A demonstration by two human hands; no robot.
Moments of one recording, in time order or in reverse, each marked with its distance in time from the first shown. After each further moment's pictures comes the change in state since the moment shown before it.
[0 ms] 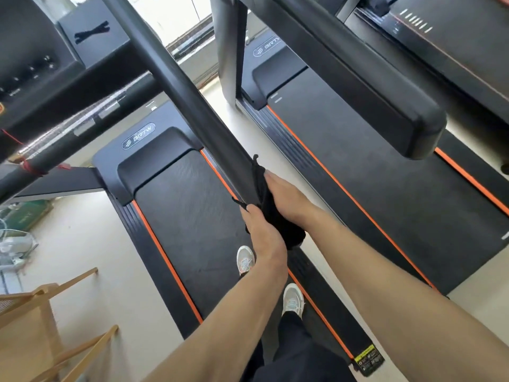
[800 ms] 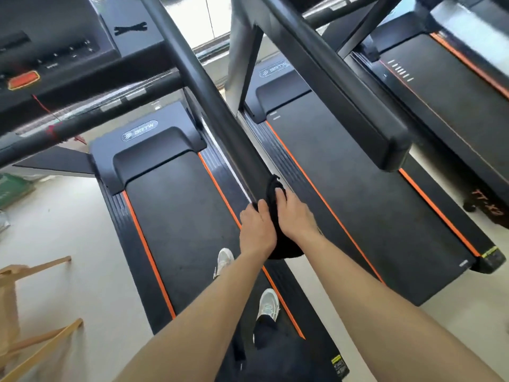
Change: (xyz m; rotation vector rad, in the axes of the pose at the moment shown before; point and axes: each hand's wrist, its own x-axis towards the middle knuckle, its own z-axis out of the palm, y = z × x) left_hand -0.040 0.007 -0.031 0.815 -0.132 0.323; right_hand -0.069 0.021 0.022 -0.377 0.300 0.131
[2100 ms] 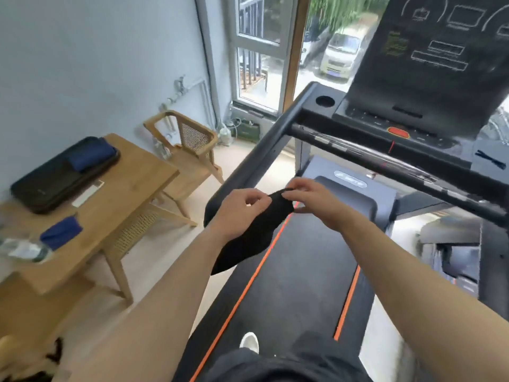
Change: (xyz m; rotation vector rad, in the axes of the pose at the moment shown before) left_hand -0.235 -0.239 -0.479 -0.333 0.700 0.083; right_hand -0.276 -0.359 0.276 -0.183 -1.039 -0.857
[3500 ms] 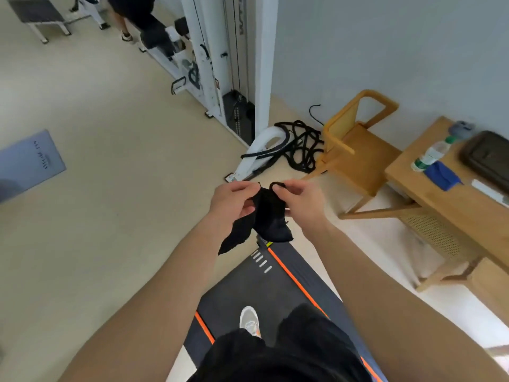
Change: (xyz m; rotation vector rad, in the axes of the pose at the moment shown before) left_hand -0.566 -0.133 0.039 -1.013 2.013 -0.766; right_hand -0.274 0.025 0.508 -0.356 -1.429 -0.310
